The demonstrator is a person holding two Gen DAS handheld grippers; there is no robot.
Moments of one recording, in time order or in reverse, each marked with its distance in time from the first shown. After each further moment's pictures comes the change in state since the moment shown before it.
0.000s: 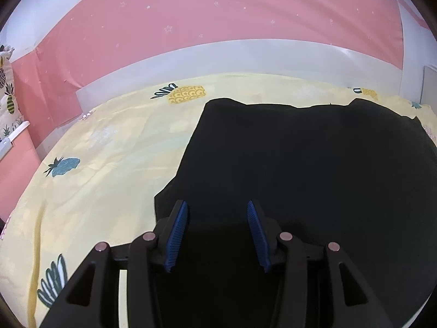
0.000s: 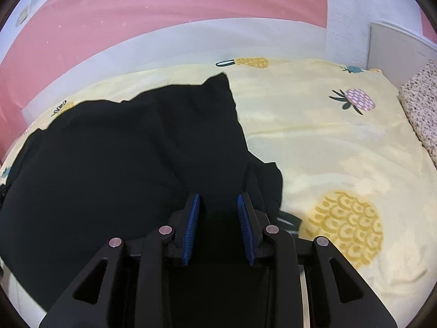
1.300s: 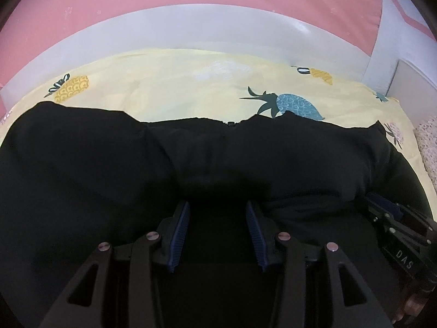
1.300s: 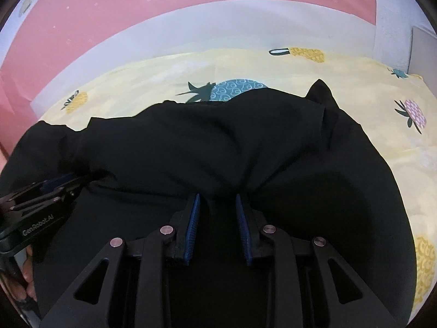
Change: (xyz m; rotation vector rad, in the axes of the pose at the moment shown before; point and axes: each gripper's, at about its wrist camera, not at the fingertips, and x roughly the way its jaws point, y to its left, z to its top) left arm 0.098 -0.167 0.077 0.022 0.183 -0.291; right arm 0.103 0.093 0.056 -0.042 0.087 0.101
